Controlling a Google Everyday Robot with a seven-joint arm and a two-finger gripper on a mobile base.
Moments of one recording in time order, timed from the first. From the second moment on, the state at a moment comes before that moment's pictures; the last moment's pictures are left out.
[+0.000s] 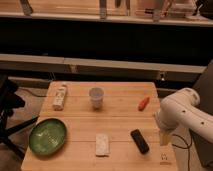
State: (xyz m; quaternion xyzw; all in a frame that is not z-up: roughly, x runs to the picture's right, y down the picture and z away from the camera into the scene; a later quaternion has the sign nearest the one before) arm 0.272 0.212 0.698 -0.30 0.00 -0.02 0.95
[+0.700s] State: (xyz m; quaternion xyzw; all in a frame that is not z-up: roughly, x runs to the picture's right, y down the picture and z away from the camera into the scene) arm 0.269 0.233 0.699 -0.30 -0.01 -0.03 0.95
